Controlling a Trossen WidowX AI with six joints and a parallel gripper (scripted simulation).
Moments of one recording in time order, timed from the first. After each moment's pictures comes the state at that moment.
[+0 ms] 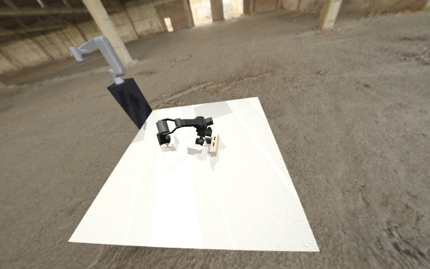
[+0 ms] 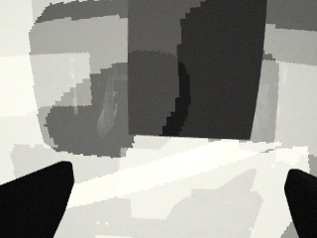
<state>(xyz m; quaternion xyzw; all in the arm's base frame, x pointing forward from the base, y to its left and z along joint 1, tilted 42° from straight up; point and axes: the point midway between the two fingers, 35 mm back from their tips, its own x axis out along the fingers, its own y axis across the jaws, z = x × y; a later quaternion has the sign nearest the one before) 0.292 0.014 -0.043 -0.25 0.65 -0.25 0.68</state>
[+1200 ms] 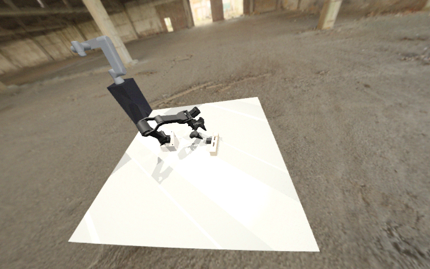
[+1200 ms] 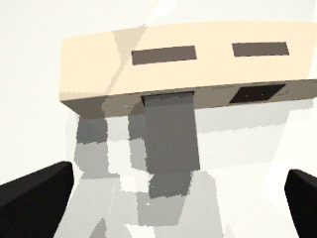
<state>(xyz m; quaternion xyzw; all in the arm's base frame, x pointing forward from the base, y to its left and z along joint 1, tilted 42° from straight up) 0.293 0.066 0.012 -0.27 0.40 -0.22 0.85</state>
